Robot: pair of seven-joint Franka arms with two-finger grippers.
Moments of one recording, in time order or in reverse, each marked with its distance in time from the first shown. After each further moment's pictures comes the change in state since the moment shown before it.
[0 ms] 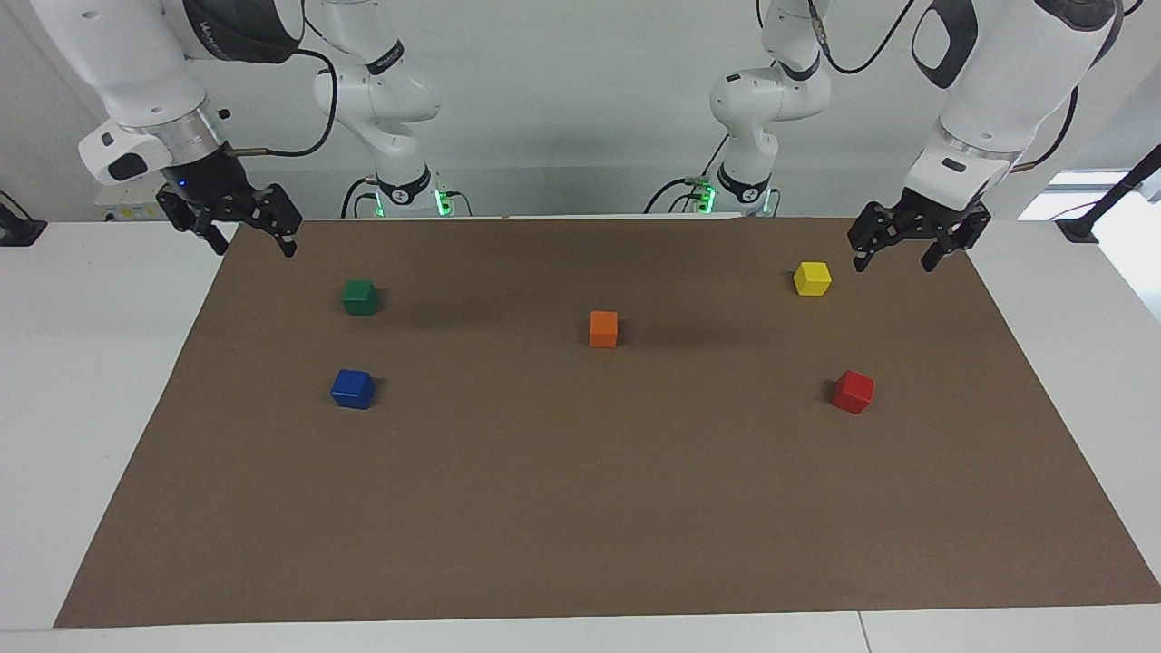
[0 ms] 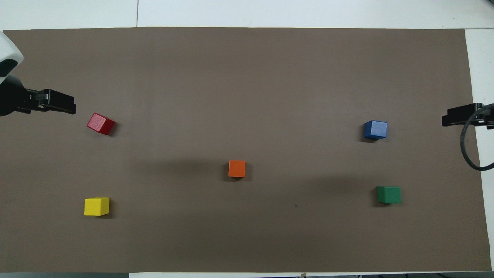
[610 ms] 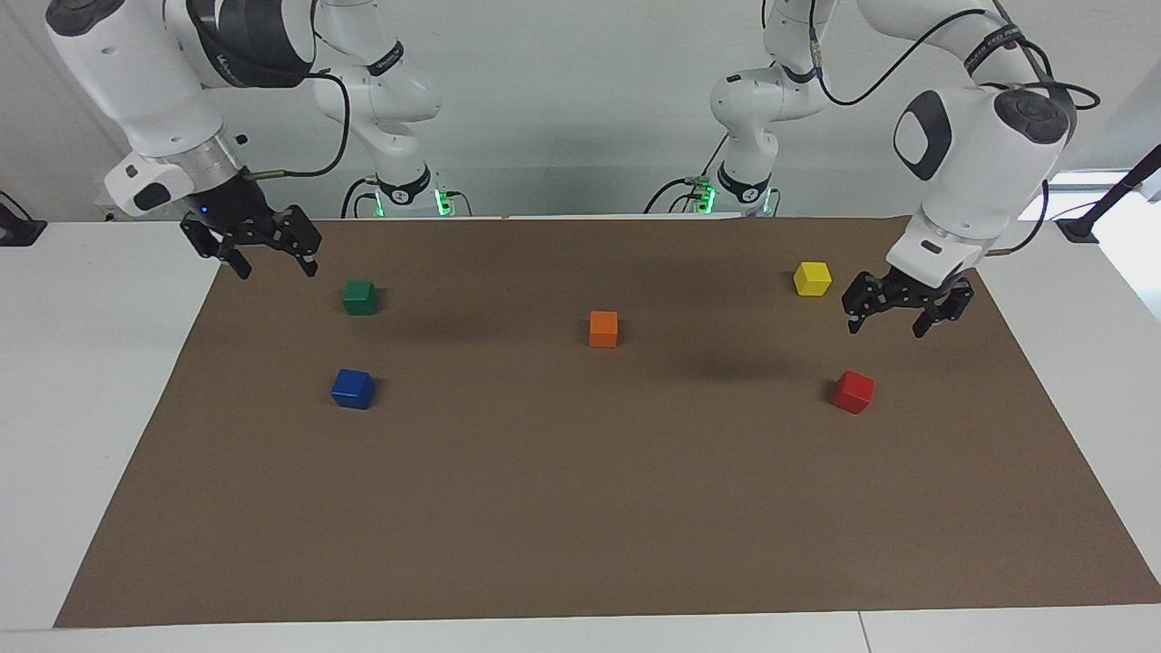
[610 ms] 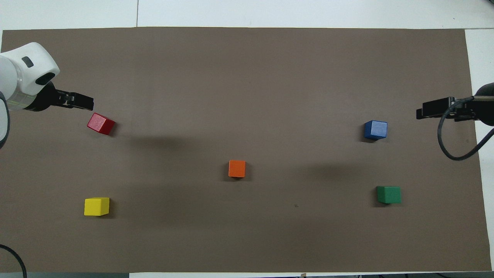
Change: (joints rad) left arm 0.050 0.105 0.004 -0.180 0.009 0.287 0.182; right arm 0.004 0.054 0.006 -0.056 0.206 0.123 -0.075
